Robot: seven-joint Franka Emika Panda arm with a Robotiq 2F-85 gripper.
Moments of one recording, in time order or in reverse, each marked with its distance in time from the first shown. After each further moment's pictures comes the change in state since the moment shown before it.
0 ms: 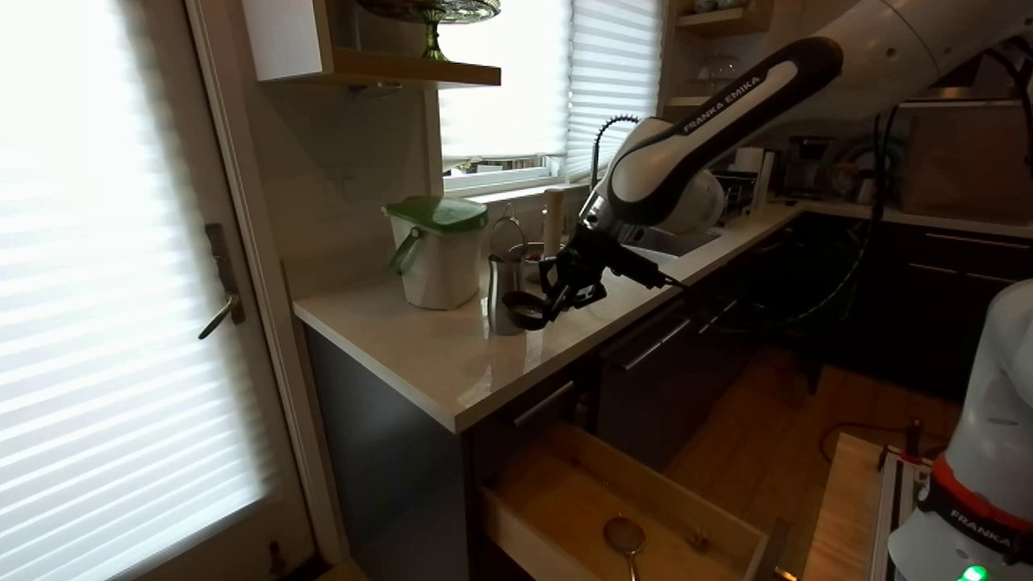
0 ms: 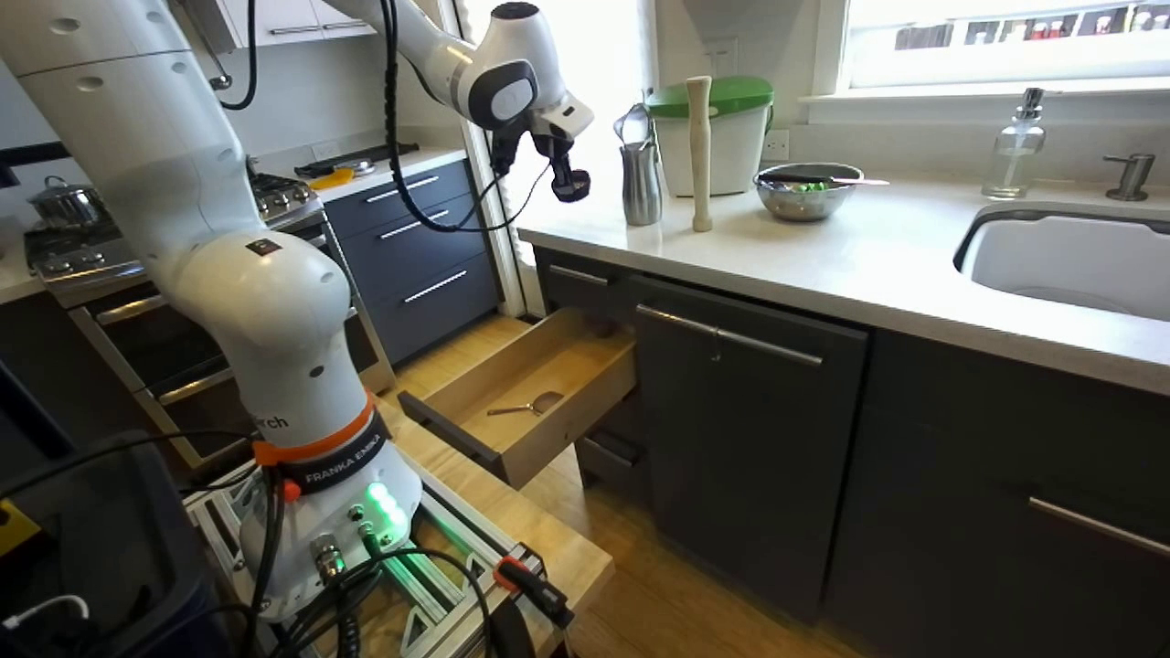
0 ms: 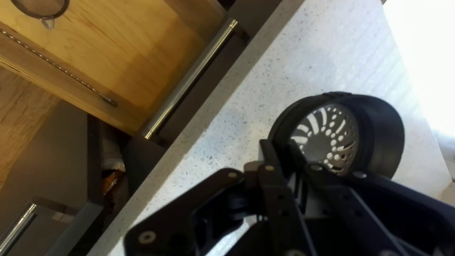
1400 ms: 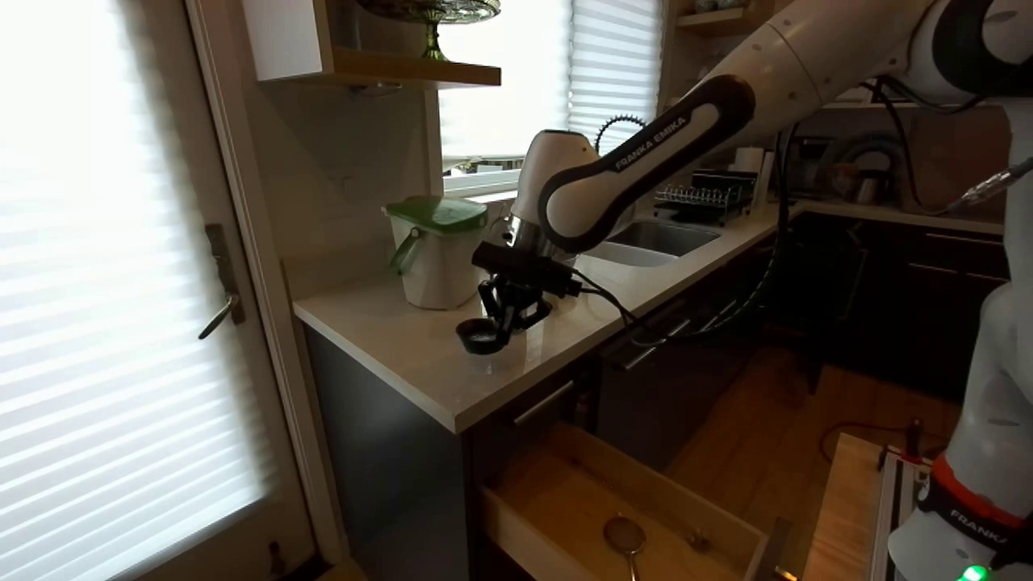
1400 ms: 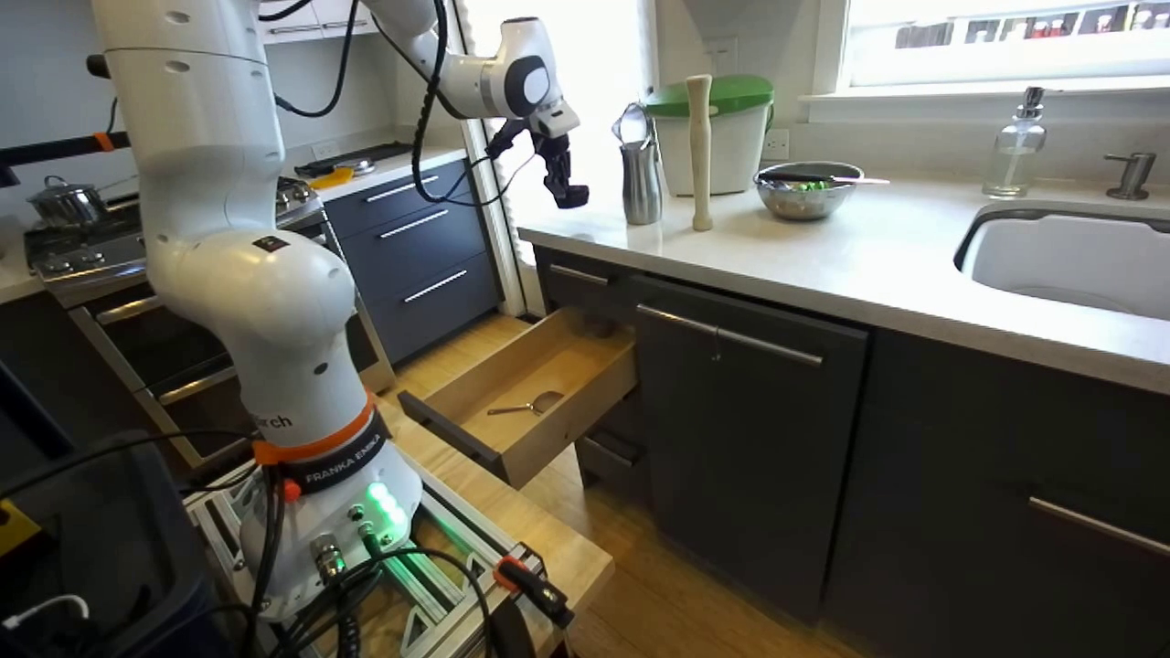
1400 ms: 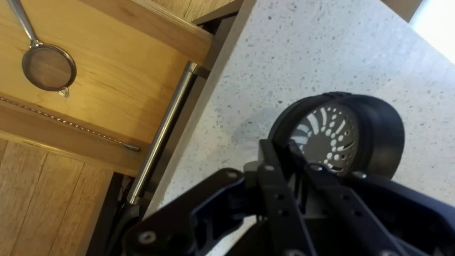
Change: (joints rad) arm 0.063 0.301 0.029 0.365 -0.390 -0.226 0.687
